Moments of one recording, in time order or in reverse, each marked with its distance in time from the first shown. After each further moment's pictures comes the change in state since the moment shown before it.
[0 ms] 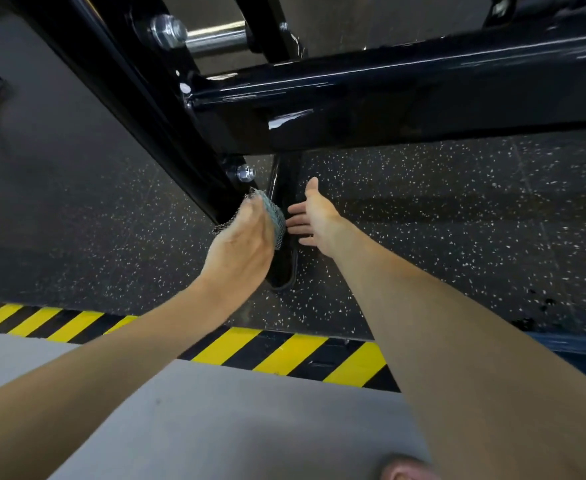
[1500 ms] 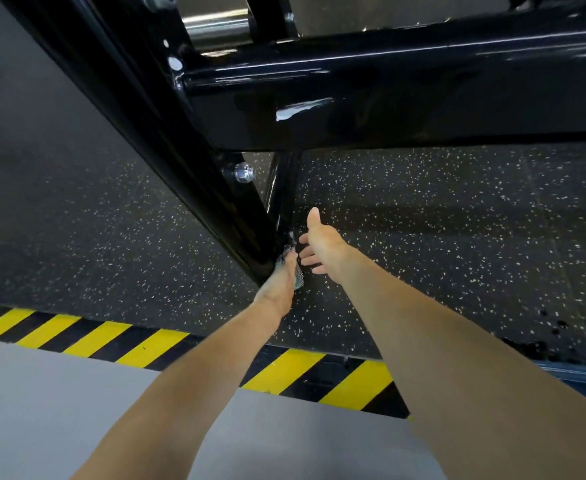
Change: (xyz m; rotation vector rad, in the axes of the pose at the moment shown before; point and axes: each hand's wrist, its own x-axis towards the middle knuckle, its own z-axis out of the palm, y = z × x) left_hand 0.055 0.151 0.038 0.005 -0.291 0.609; right_hand 0.063 0.038 -0.007 -0.264 0.129 0.077
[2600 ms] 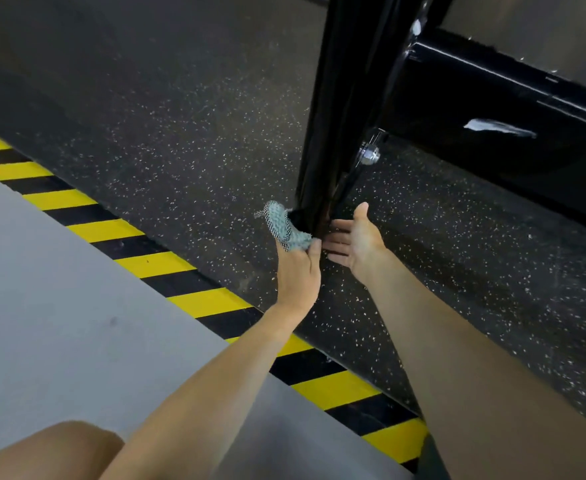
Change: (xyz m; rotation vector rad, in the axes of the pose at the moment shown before) left_hand -0.016 0.020 -0.010 -2.416 0.677 -1.388; right_hand -0.037 -0.012 0.027 0.024 -0.065 -0.091
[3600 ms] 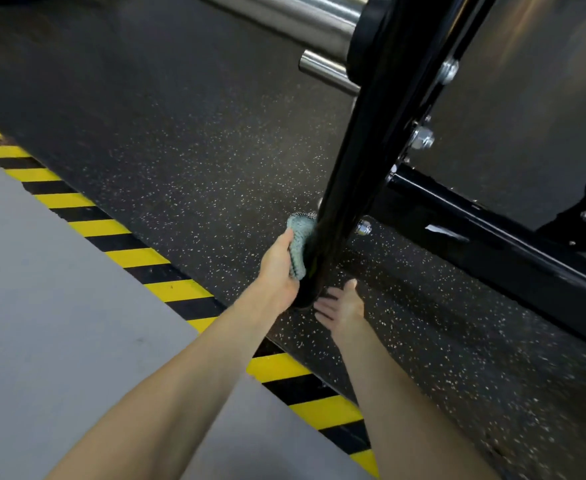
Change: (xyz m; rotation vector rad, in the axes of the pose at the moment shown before) left_hand 0.021 0.126 -0.128 -1.236 -0.133 -0.783; right_hand -0.046 0.015 0.017 0.232 0.065 0.188
